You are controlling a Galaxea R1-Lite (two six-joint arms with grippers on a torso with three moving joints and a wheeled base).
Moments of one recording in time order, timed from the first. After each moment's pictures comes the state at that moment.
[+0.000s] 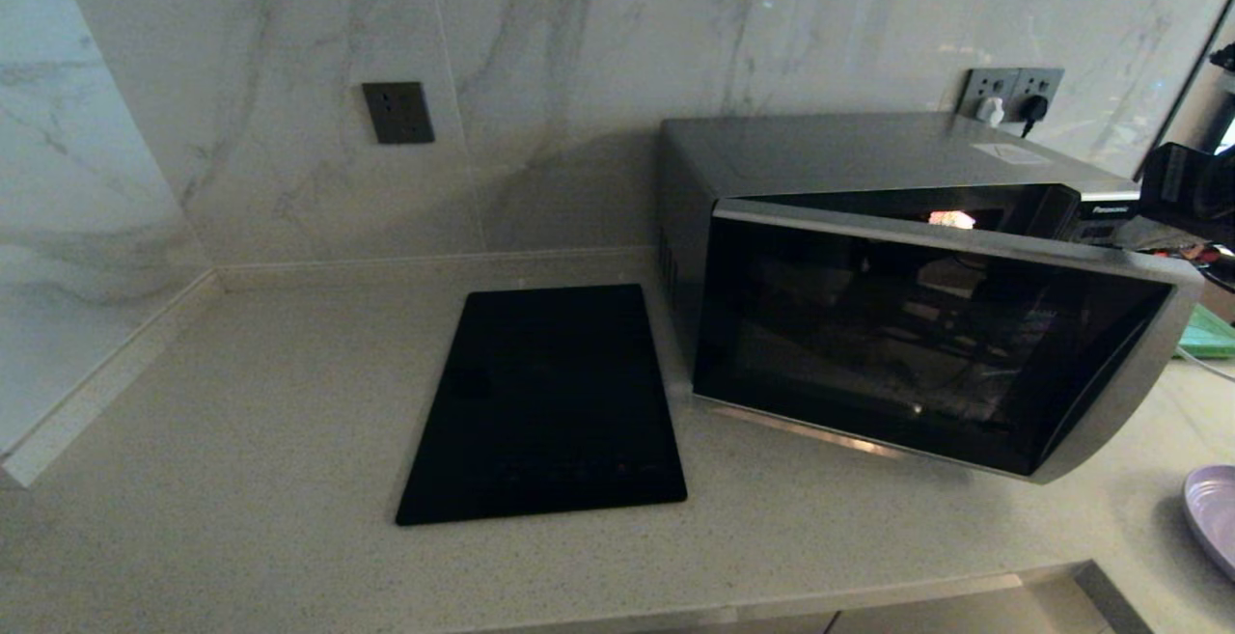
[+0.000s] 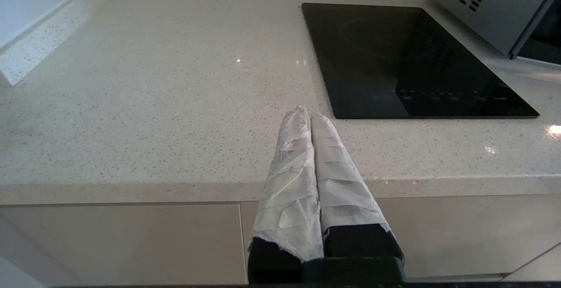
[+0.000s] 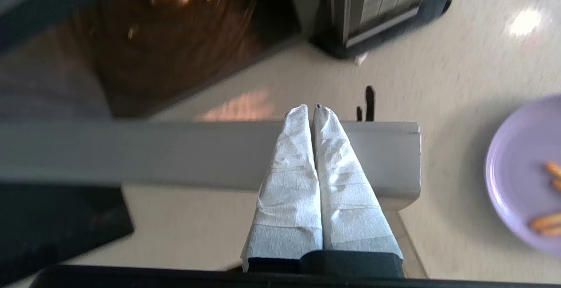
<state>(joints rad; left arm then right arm) 0.00 0.00 0.00 -0.01 0.03 -0.07 -0.10 1.70 -1.86 0.86 -0.04 0.34</state>
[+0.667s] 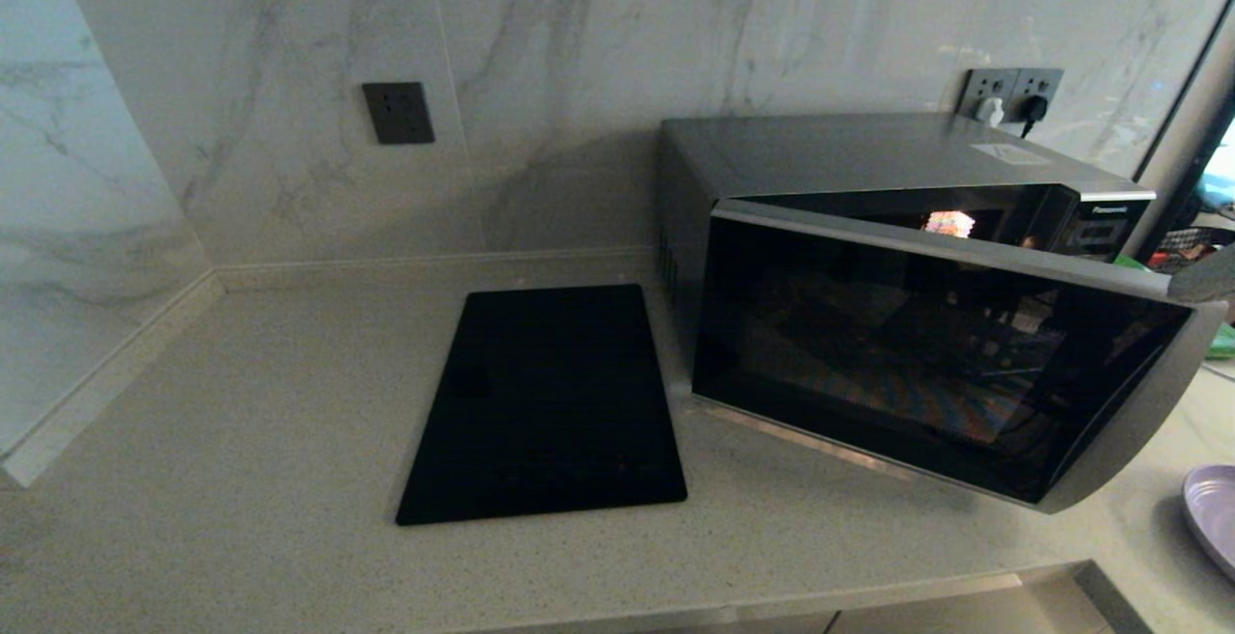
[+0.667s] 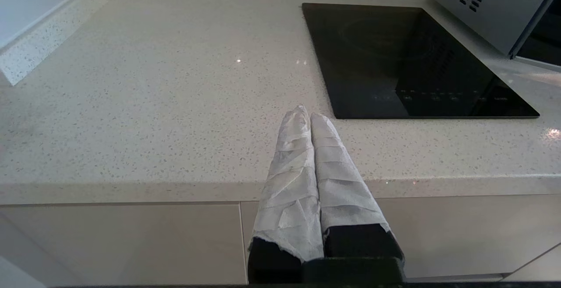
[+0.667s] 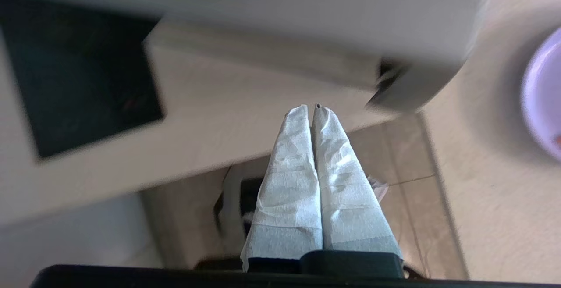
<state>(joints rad) 0.00 0.00 0.00 -0.01 0.03 -0.07 -0.01 1.52 -1.84 1.15 0.07 0.35</state>
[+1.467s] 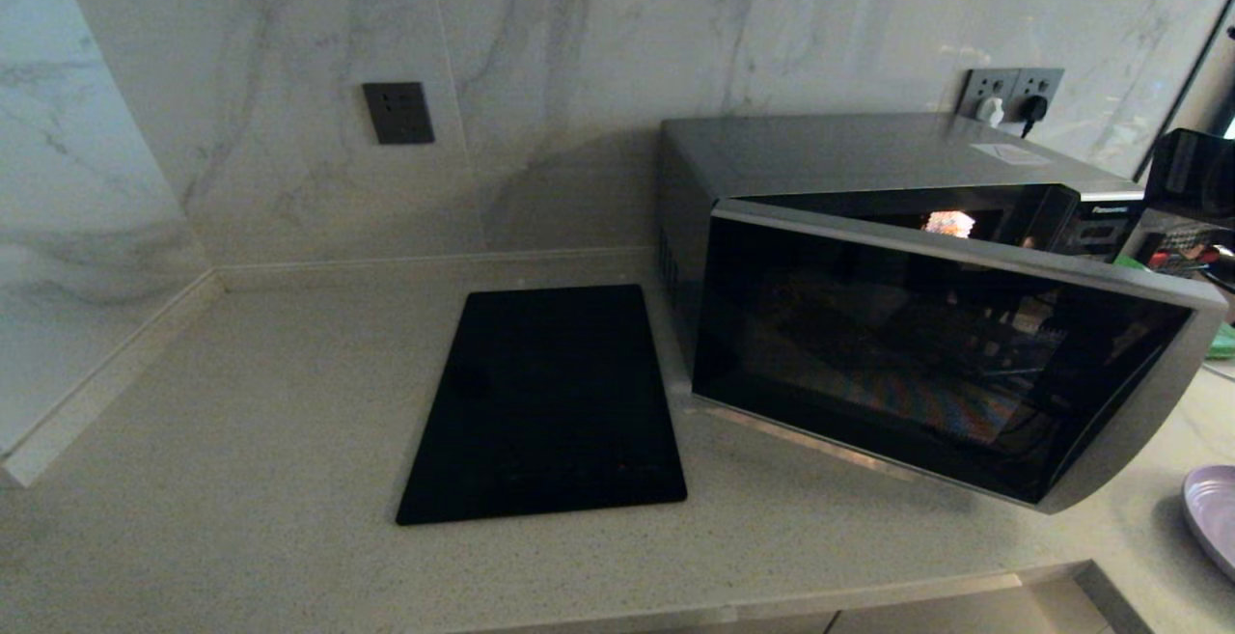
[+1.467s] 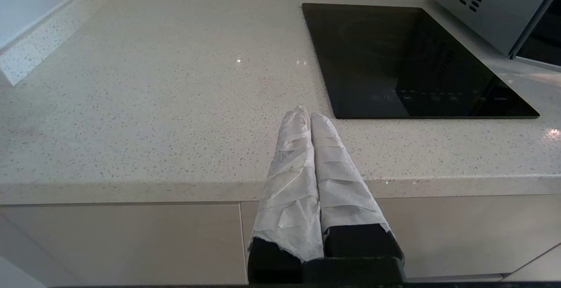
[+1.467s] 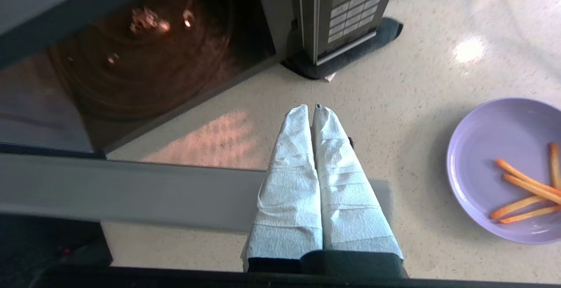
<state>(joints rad) 0.00 0.00 0.00 -0.01 0.03 -0.07 -0.02 1.65 -1.81 0.80 -0.26 0.37</state>
